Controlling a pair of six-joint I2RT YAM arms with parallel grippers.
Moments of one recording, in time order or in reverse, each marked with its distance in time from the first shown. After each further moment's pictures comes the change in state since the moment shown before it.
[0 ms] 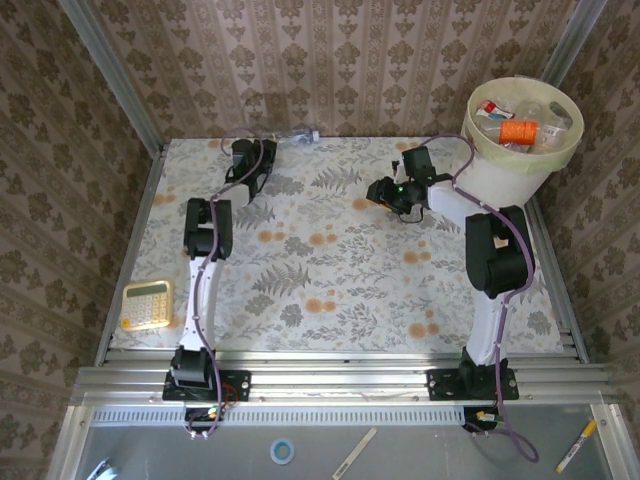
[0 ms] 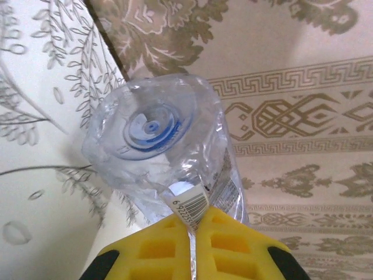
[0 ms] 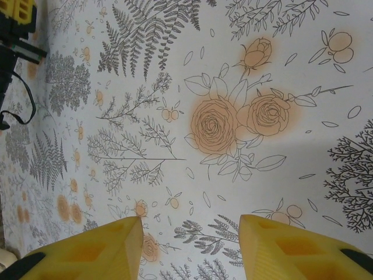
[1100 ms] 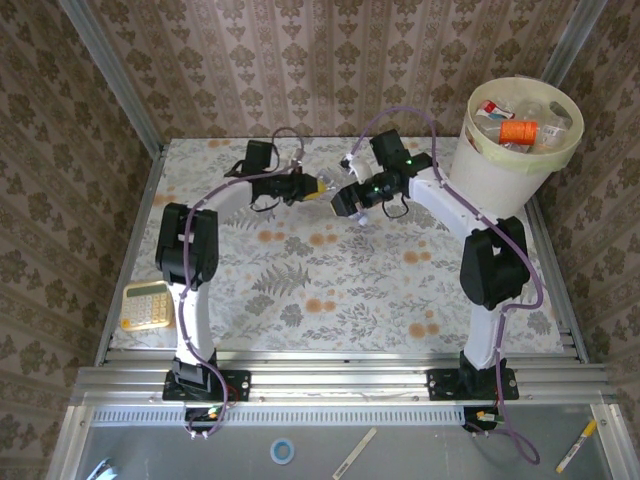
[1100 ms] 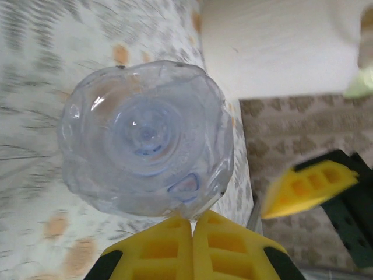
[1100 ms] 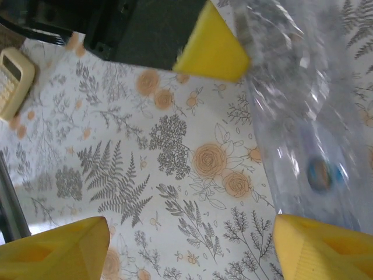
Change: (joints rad) left arm -0.173 -0.609 -0.464 -0.711 0.744 0.759; right arm 0.180 -0.055 0.258 -0.400 -0.129 -0.691
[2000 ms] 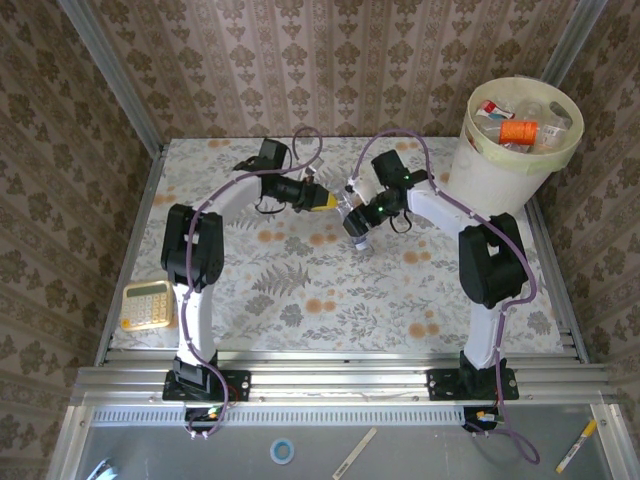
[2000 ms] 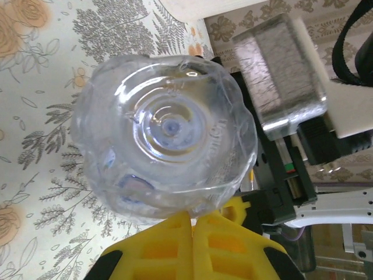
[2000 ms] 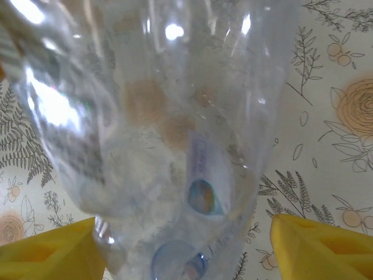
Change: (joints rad) left arm -0.062 0.000 0.103 -0.359 0.137 0.322; right arm -0.004 0.005 -0.181 0.074 0.138 -0.170
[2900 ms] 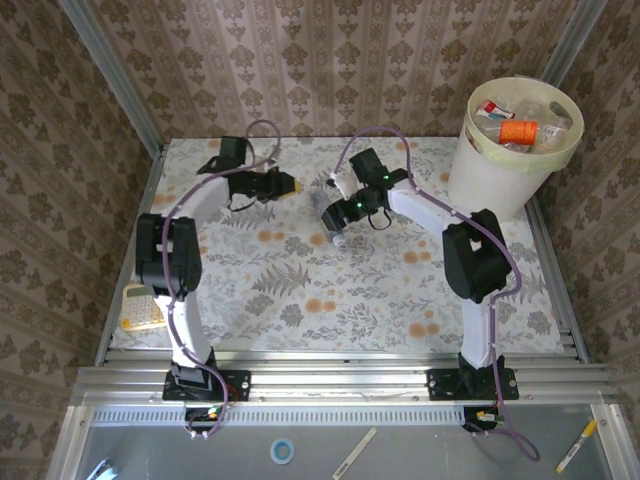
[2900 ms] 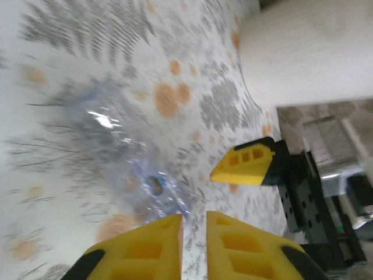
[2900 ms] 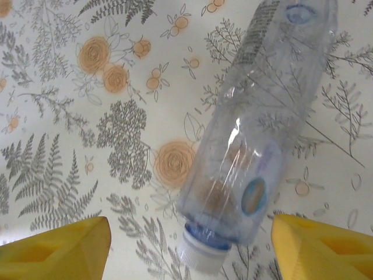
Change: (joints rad) left arm 0.185 -0.171 -0.172 0.162 -0.298 -0.146; right arm 0.098 0.123 0.159 0.041 0.023 0.200
